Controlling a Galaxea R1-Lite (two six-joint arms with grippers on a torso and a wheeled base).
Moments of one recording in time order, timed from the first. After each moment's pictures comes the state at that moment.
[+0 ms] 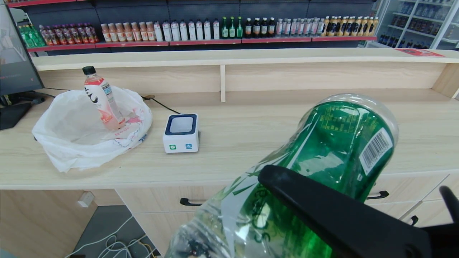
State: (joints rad) left arm 0.00 0.00 0.00 0.00 0.00 -0.01; right arm 1.33 1.55 -0.46 -1.57 -0.26 -2.00
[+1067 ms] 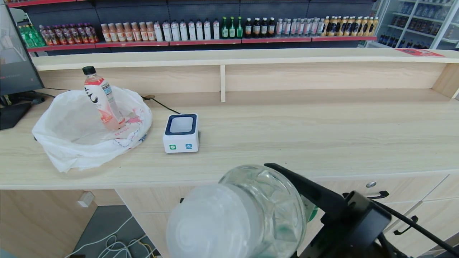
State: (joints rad) left arm 0.00 0.00 0.00 0.00 0.00 -0.01; right arm 1.22 1.61 -0.37 -1.57 -0.31 -1.04
